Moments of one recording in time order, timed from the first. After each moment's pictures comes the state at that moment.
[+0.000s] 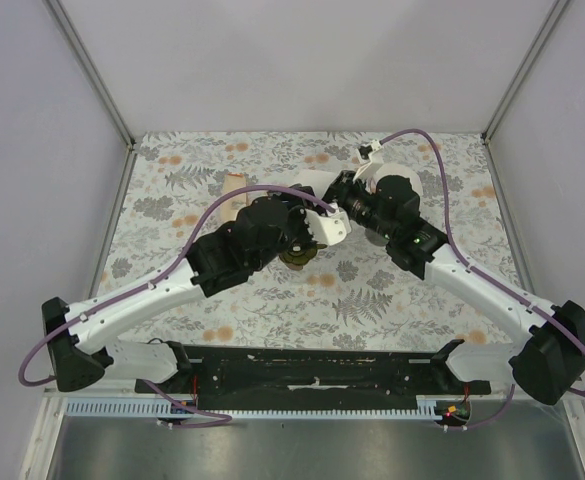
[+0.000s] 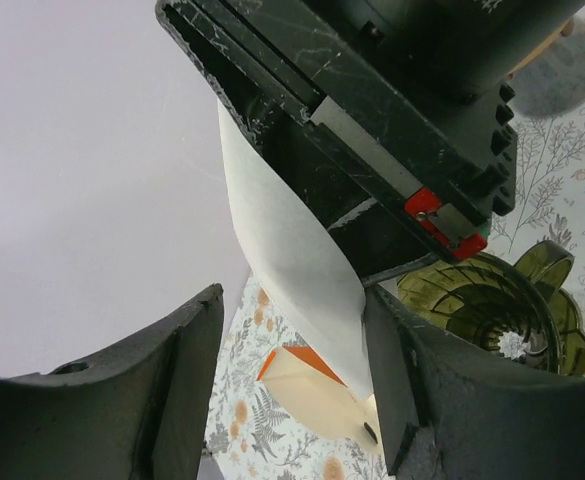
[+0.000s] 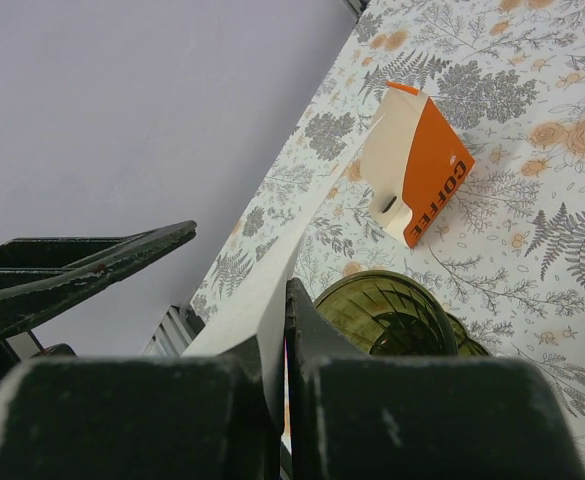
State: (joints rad) left arm -1.04 1.25 1.24 -0.26 -0.37 0.82; right arm 0.66 1.26 1.01 0.17 -0.19 0.70
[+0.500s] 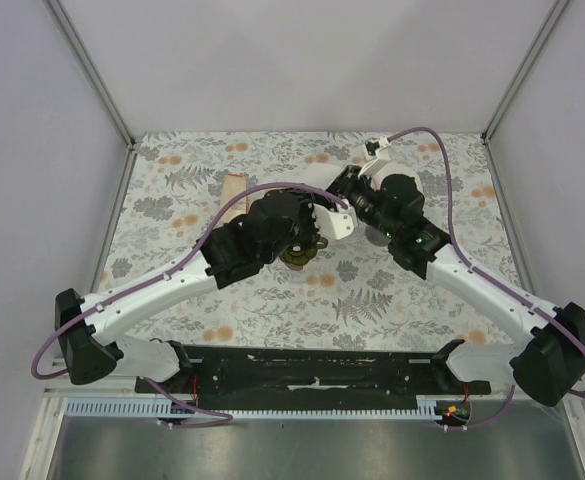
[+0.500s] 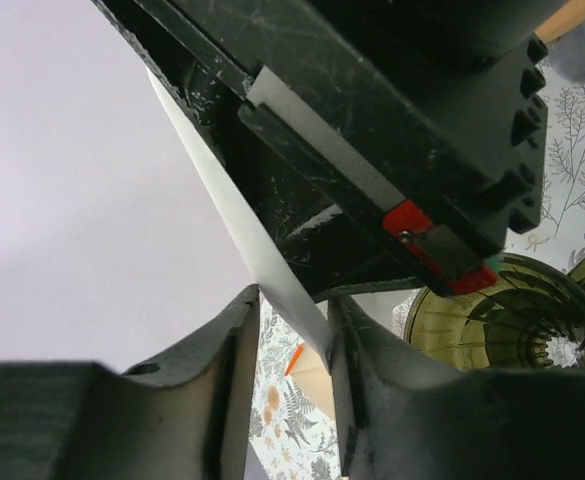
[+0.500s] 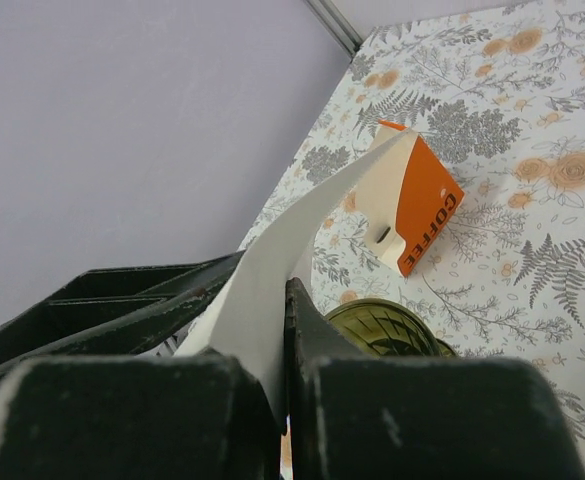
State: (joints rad) left arm -1.01 1.33 1.27 -0.24 -0.42 0.91; right arm 0.66 1.25 1.01 0.20 -0.16 0.70
